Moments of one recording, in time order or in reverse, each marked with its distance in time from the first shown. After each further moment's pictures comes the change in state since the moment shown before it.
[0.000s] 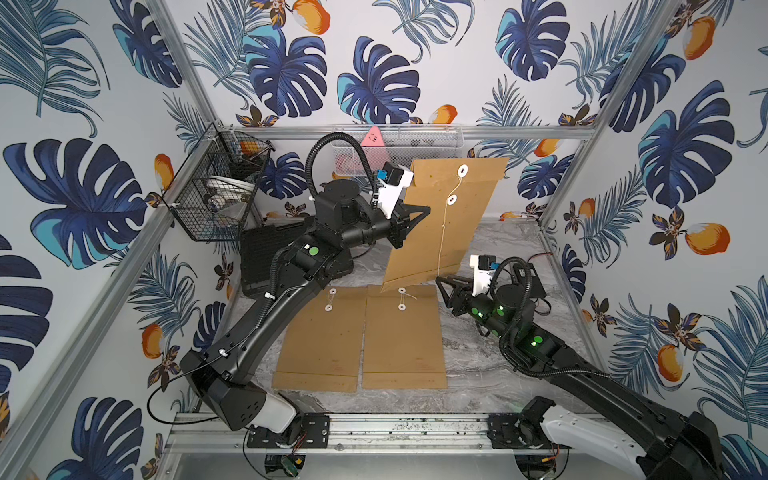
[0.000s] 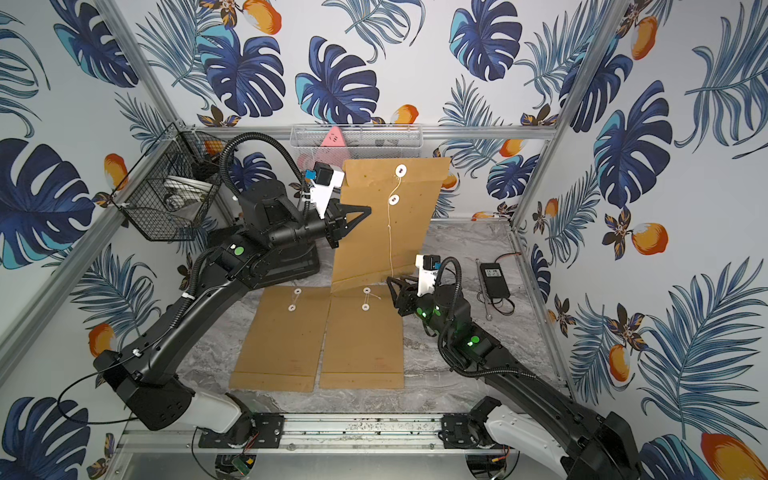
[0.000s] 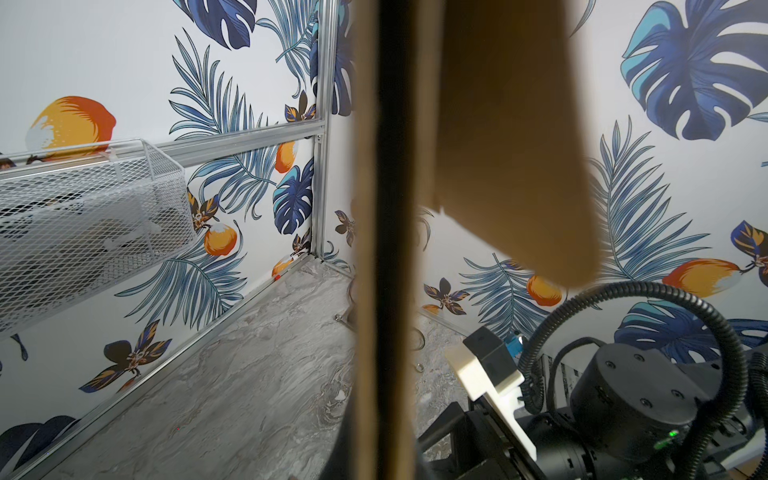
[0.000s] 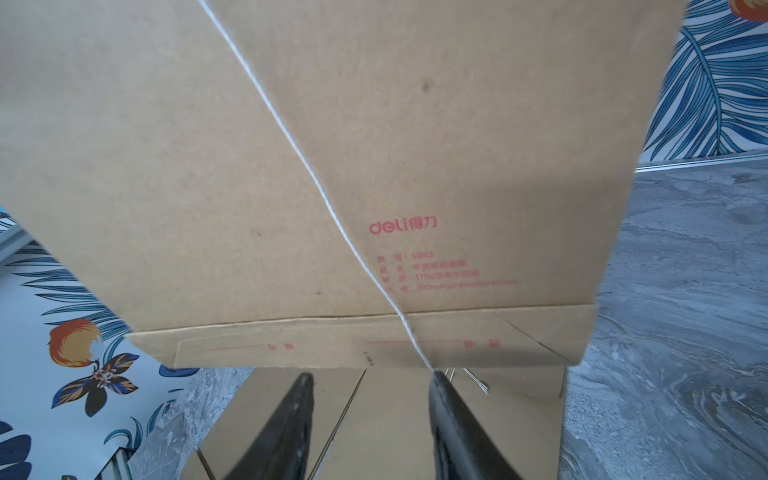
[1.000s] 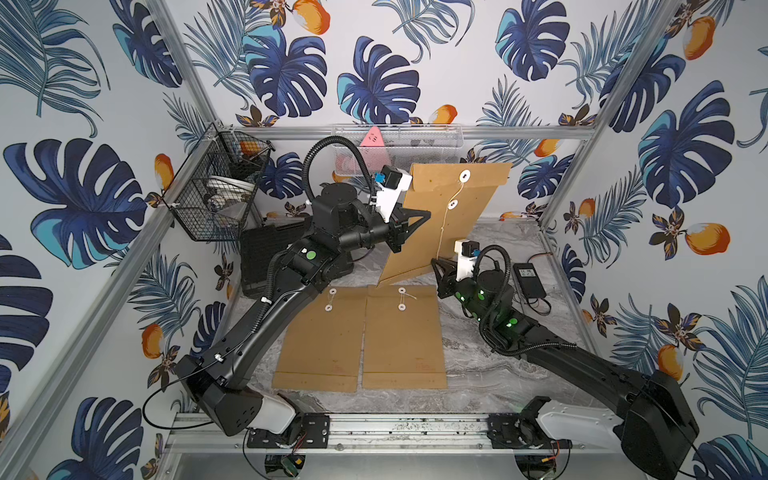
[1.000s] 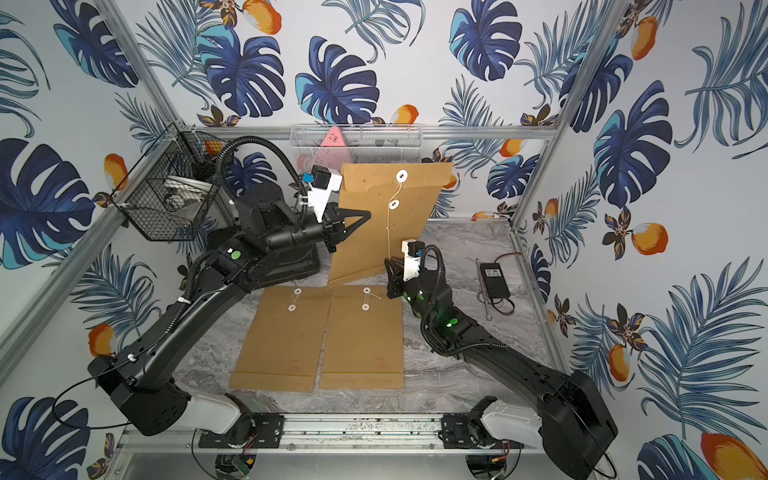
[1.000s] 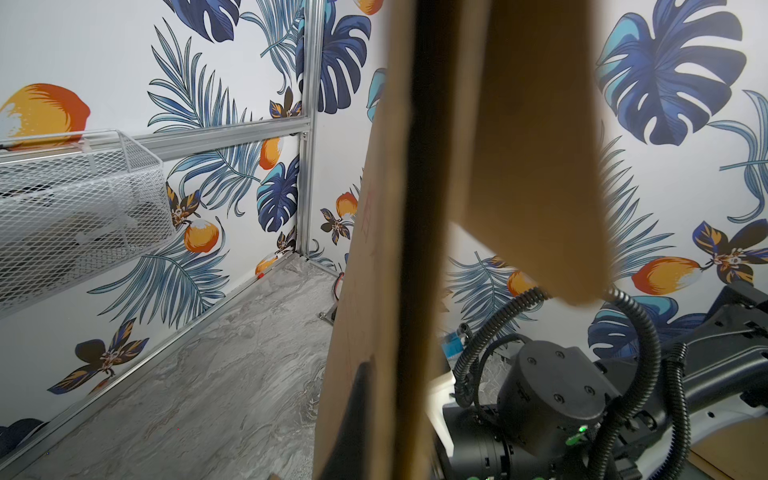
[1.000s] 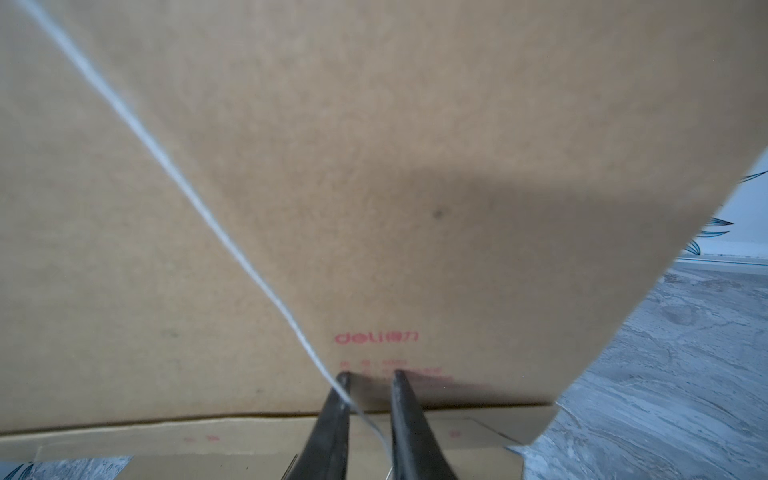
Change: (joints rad) left arm -0.004 -0.031 -0.039 0.009 0.033 -0.034; right arm 0.003 0.207 0.068 0.211 0.118 -0.191
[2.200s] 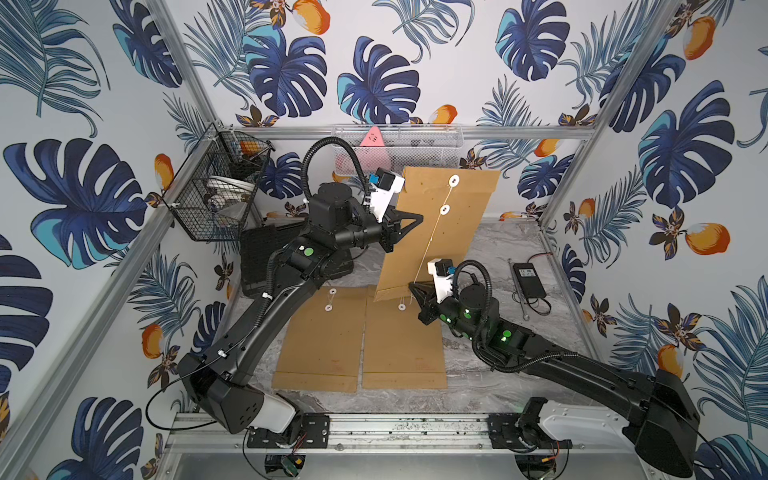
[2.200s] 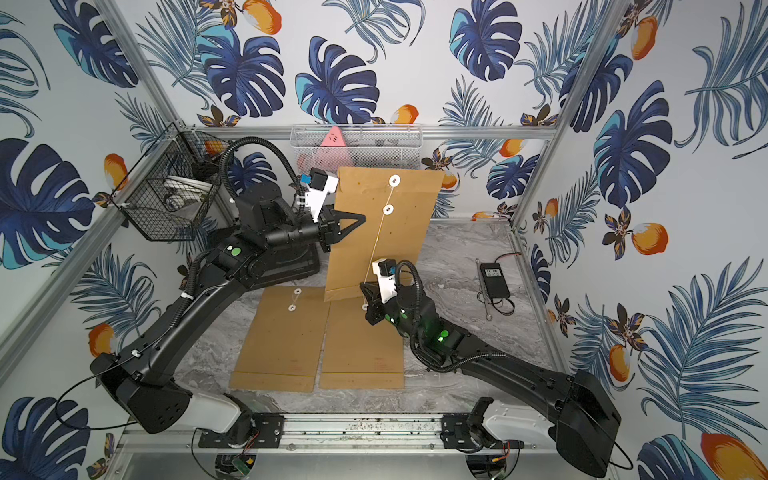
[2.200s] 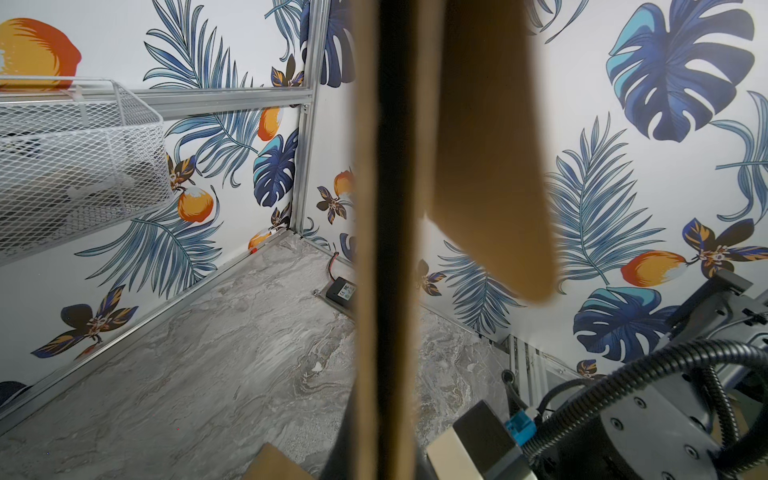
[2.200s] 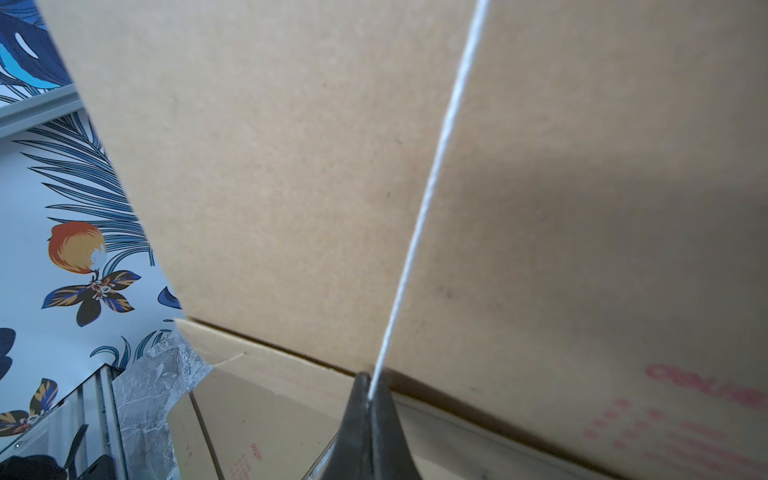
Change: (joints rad) left arm 0.073 0.006 -0.030 -0.016 0.100 -0.027; right arm 0.220 -0.032 0.023 -0.152 -0.030 0.019
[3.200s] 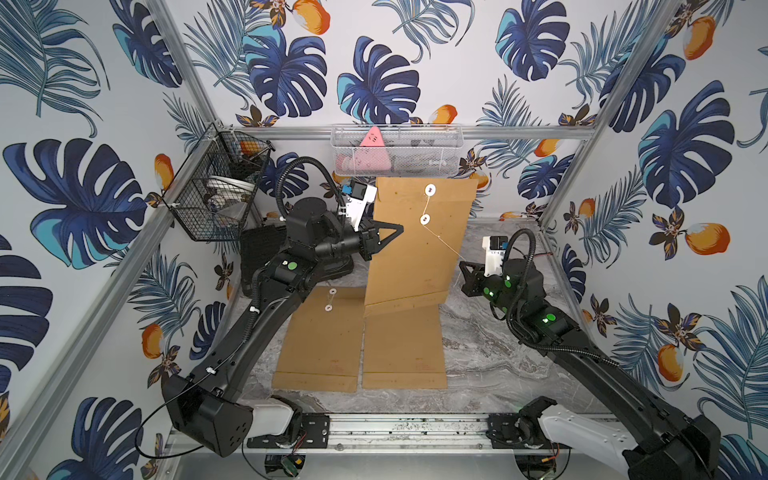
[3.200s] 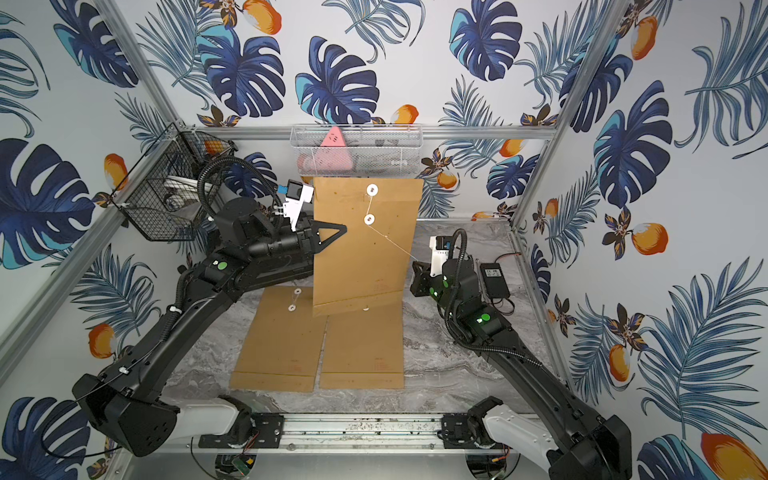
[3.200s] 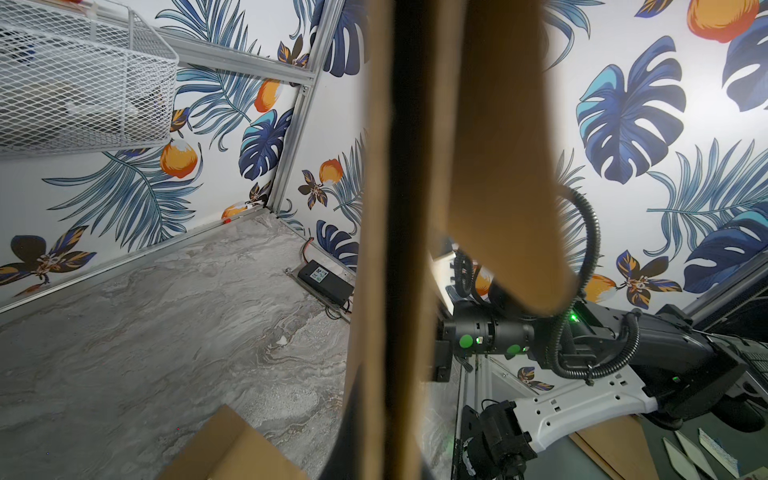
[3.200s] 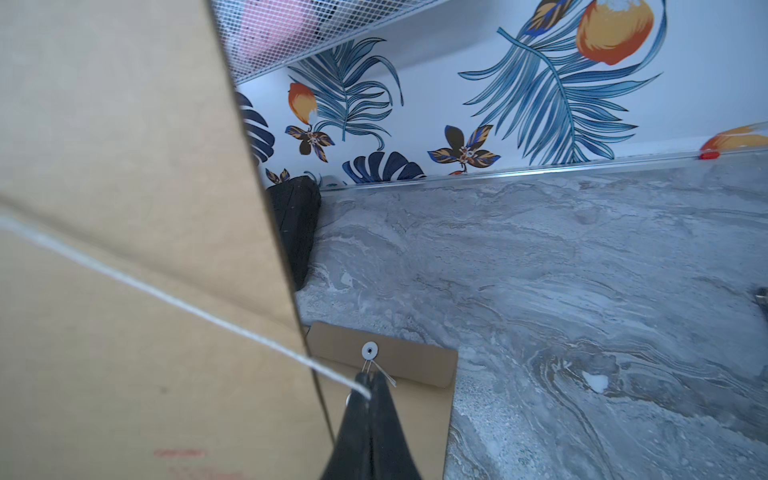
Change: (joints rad) left arm 0.123 -0.132 -0.243 0.146 0.150 -0.208; right arm -0.425 -0.116 0.112 -0.360 -0.099 0.092
